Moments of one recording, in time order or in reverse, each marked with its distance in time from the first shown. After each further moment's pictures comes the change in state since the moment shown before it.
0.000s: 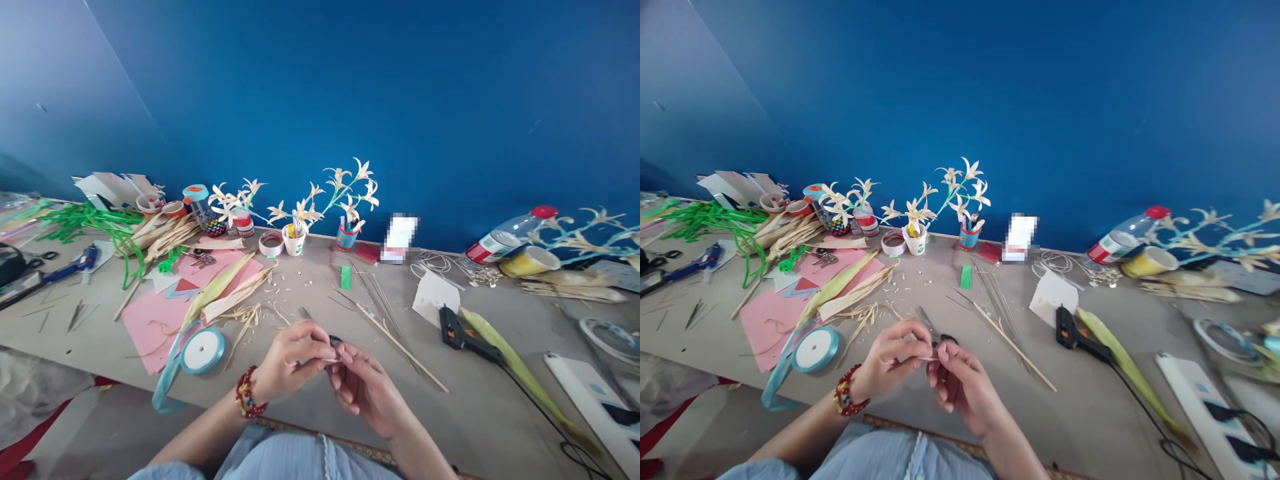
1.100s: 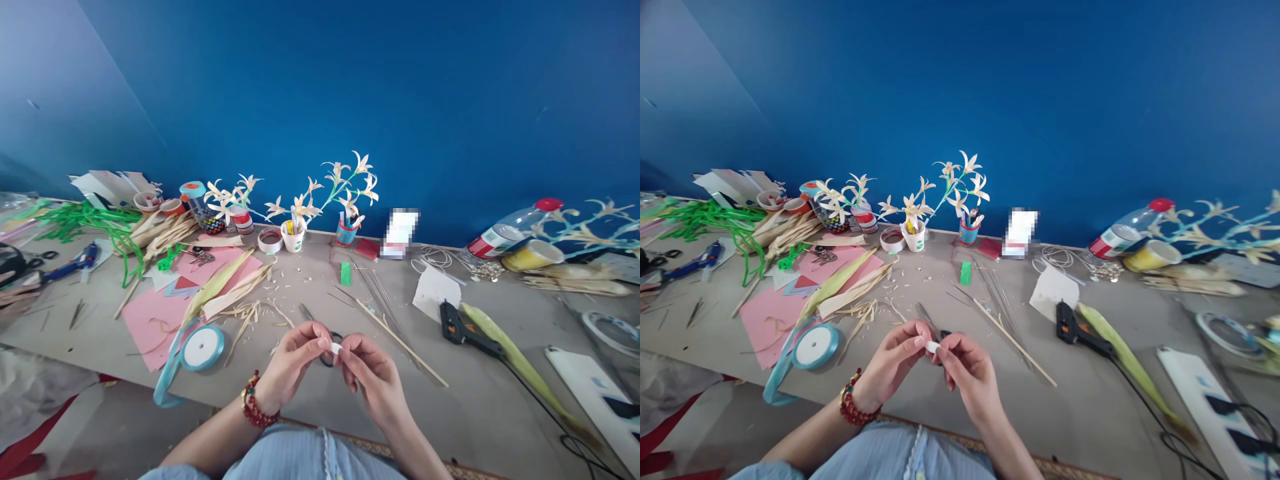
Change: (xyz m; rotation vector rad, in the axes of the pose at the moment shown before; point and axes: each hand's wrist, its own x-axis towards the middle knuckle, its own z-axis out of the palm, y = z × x) left_hand 0.001 0.012 0.031 -1.044 0.321 -0.679; right_hand -0.001 0.005 -0.008 -0.340 0.200 -0.369
